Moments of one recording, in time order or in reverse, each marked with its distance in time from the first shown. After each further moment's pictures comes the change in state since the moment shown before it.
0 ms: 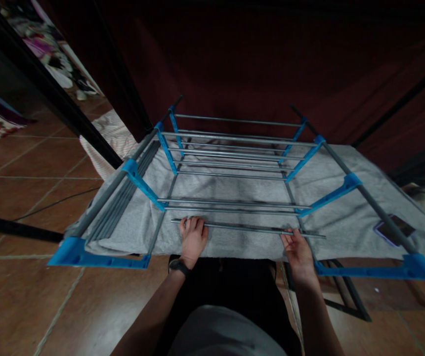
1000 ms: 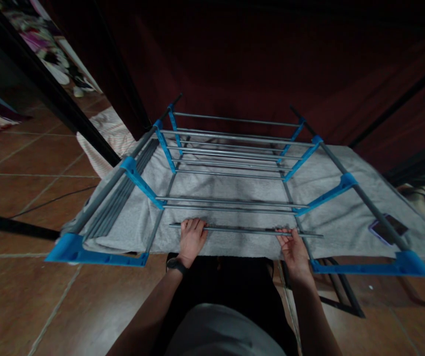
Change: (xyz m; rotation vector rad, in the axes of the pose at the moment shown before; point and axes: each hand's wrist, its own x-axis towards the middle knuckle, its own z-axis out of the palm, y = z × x) left_hand -0.006 -0.006 0.004 -0.032 -0.084 0.075; right_hand -0.006 0.000 0.002 -0.060 -0.100 -0.021
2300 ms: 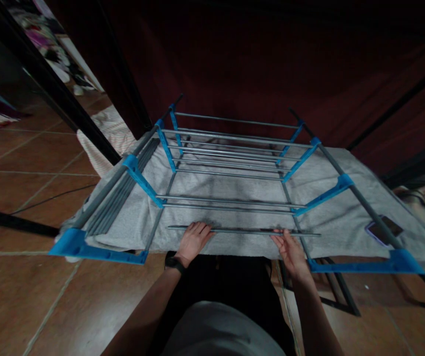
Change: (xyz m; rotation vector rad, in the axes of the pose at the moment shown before) left_hand -0.006 0.000 0.001 -0.051 -0.061 0.229; right_hand -0.007 0.000 -0.007 -0.116 -0.091 0.067
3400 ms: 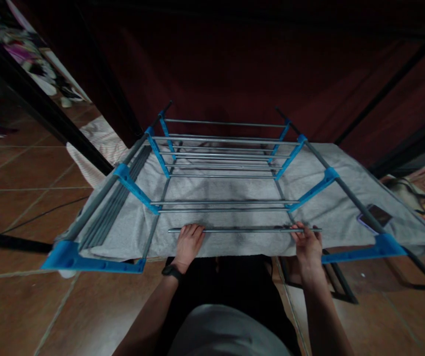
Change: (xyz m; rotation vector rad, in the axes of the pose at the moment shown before) left_hand -0.004 -0.009 0.003 0.071 0.088 -0.041; right_hand 0.015 -0.042 -0.024 0.112 0.263 -0.269
